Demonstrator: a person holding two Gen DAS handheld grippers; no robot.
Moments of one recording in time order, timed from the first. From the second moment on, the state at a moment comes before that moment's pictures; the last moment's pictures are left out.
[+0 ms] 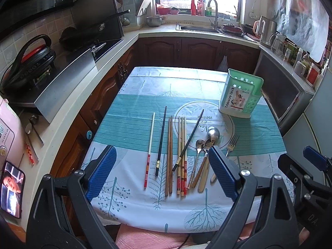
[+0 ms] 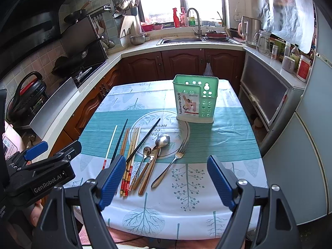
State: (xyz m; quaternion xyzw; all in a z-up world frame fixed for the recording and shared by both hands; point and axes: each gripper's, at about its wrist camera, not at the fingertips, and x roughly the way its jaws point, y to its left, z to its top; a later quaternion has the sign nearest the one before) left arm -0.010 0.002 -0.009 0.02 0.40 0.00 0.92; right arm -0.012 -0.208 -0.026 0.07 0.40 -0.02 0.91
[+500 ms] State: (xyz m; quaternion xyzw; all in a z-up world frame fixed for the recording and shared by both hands) left arm -0.026 0.011 0.002 0.02 0.38 0.00 0.92; right arm -0.019 -0.202 -0.015 0.08 0.39 -0.01 0.92
